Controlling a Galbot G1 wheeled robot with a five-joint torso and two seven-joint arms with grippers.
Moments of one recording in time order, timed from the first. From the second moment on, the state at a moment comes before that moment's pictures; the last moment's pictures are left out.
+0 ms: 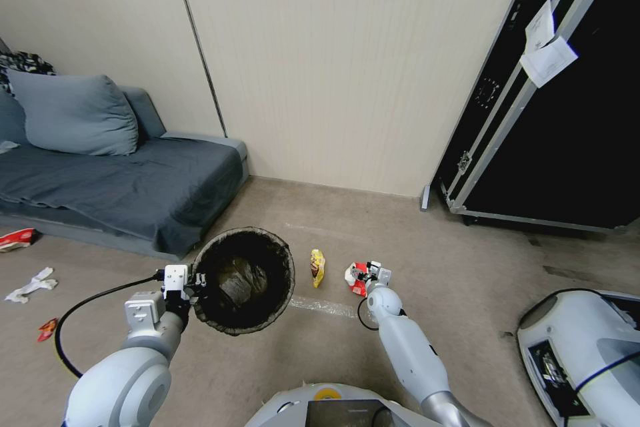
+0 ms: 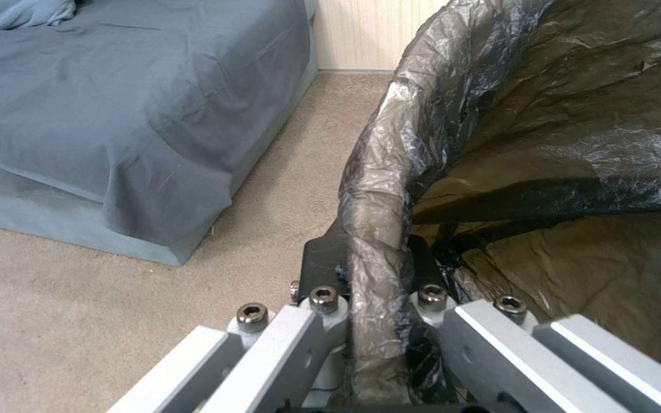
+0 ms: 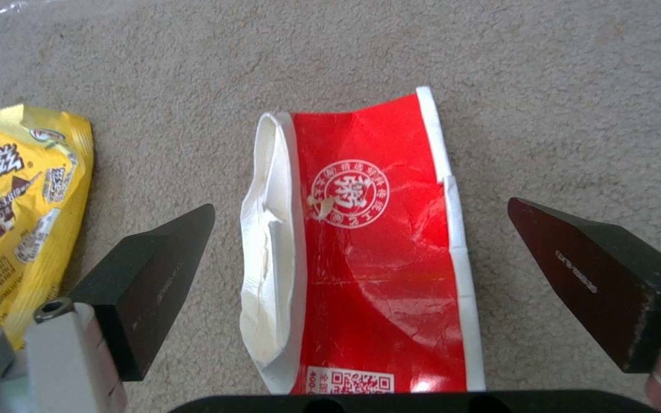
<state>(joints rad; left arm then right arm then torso) 1.73 -1.18 -0.79 -2.50 -0.48 0.68 -0.28 -0.96 1.49 0.31 1.14 0.50 -0.29 0.27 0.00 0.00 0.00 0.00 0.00</state>
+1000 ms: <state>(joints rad) 1.72 -1.17 -0.80 -2.50 -0.49 0.69 -0.28 -0.99 1.53 0.30 1.13 0.48 -0.27 0.26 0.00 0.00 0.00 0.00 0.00</state>
